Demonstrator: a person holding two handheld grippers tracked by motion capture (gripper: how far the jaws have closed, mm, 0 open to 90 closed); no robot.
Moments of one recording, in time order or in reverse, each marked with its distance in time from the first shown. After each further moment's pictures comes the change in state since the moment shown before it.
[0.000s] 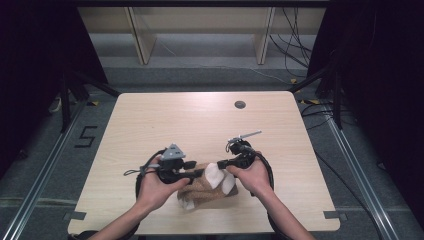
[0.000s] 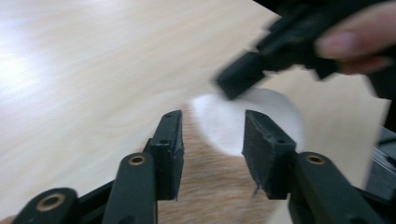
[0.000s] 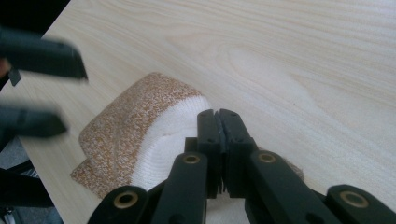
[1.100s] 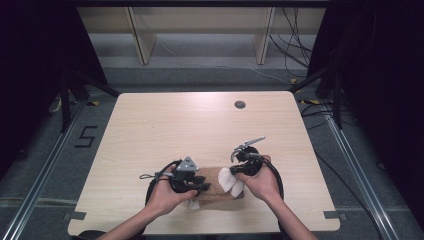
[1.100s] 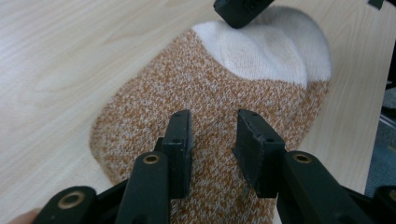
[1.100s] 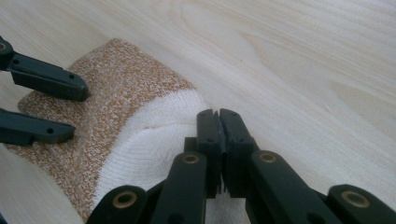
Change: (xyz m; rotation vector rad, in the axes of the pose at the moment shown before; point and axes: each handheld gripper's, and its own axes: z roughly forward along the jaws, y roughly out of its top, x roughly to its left) left arm -0.026 -0.032 0.051 0.178 -0.116 0.138; right arm -0.010 -0.022 -0.007 0.073 -0.182 -0.091
